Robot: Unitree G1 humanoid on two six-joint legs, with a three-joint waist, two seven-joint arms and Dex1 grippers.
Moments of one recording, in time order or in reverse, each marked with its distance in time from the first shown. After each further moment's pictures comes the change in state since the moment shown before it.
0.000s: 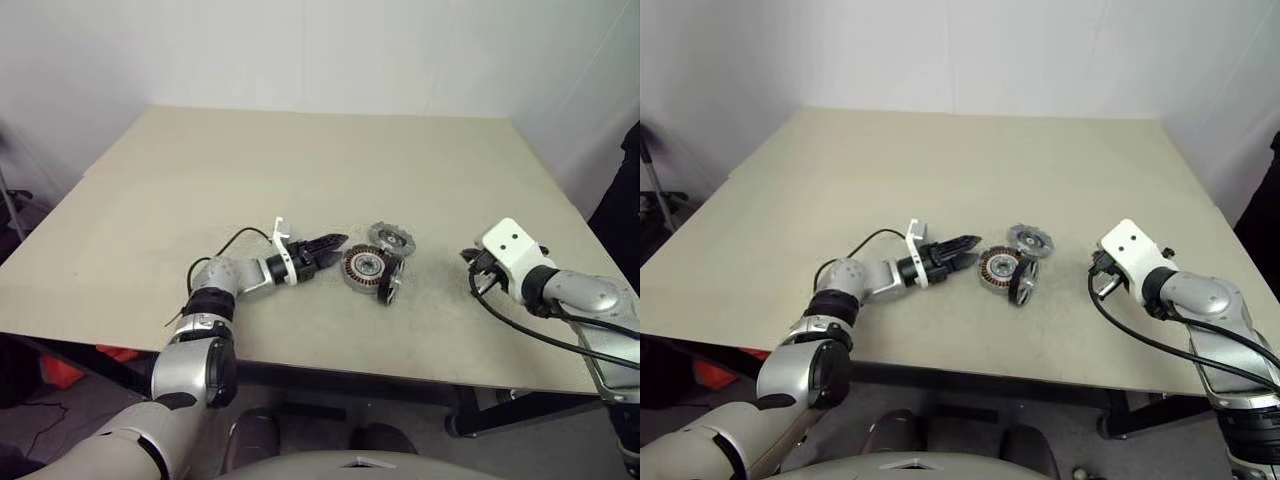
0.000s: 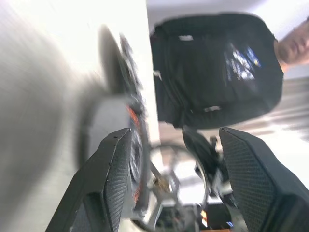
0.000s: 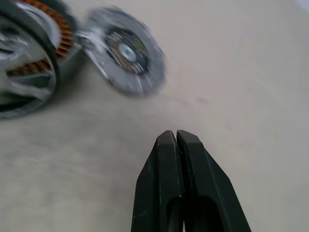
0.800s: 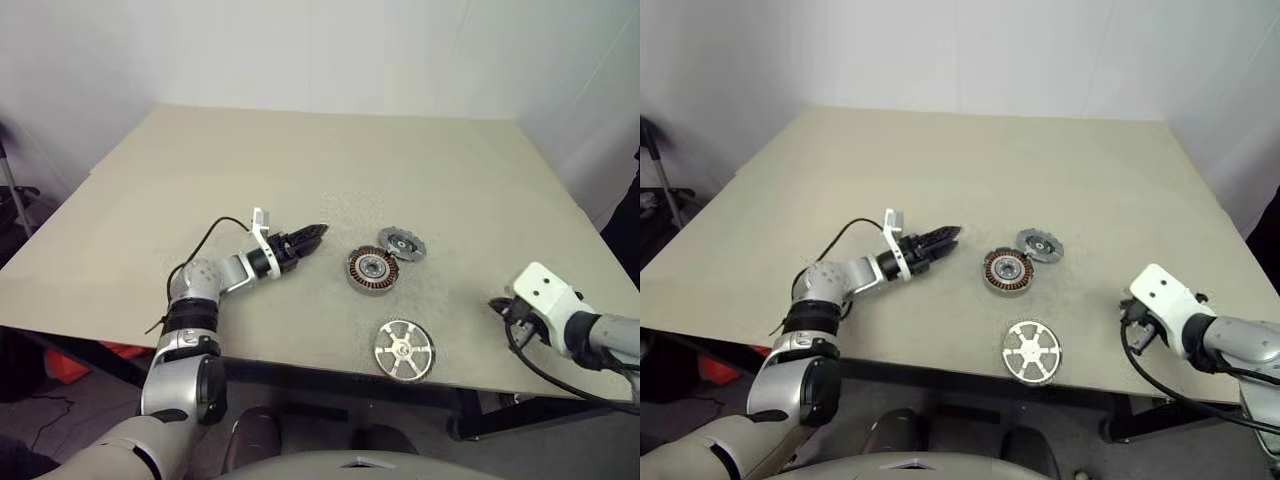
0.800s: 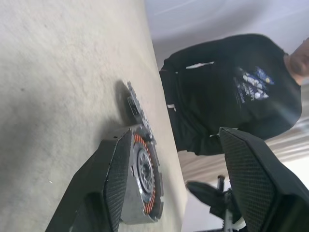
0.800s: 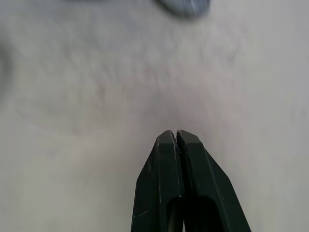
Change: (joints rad) left arm 0.080 0.005 -0.020 -0.203 -0.035 -0.025 0.059; right arm 0.314 -0.085 -0.165 -0.130 0.033 -0.004 0.103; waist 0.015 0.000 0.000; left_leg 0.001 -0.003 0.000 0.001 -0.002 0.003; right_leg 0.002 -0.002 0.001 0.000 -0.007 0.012
